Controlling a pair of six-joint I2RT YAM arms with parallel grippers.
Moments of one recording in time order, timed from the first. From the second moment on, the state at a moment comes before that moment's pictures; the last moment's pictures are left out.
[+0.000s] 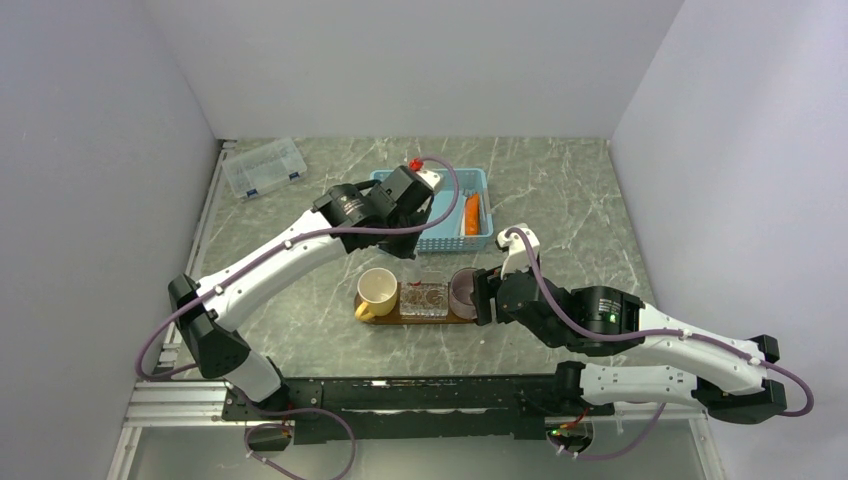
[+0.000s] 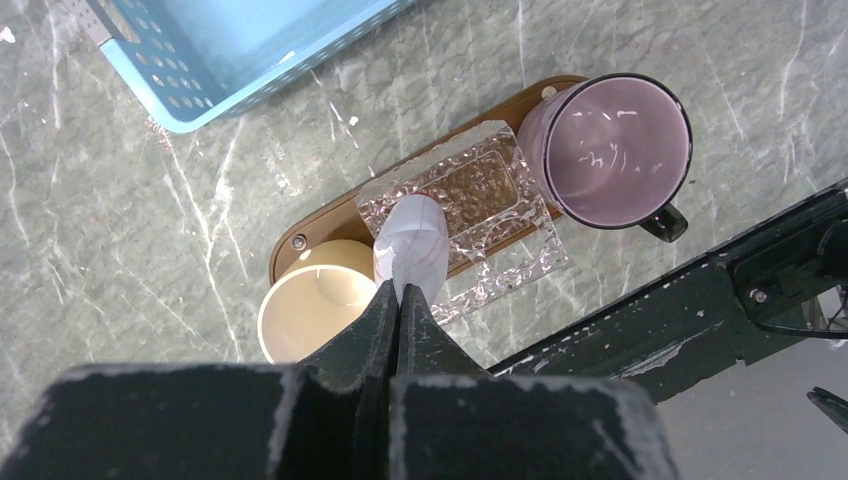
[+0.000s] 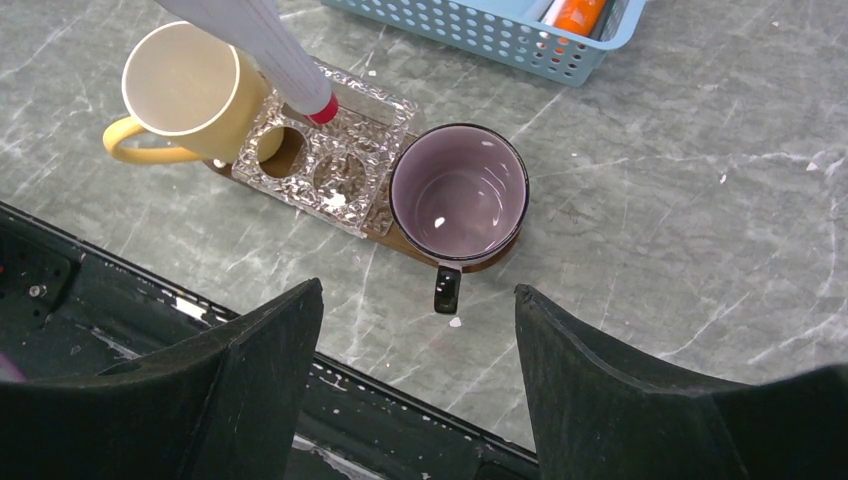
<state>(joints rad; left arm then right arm) -0.91 1.57 1.69 -1.05 -0.17 -0.38 1.29 0.85 1.07 -0.96 0.67 0.64</state>
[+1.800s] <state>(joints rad) -0.98 1.56 1.54 -0.98 -0.27 -0.39 1.29 0.87 1.05 -0.96 0.67 0.64</state>
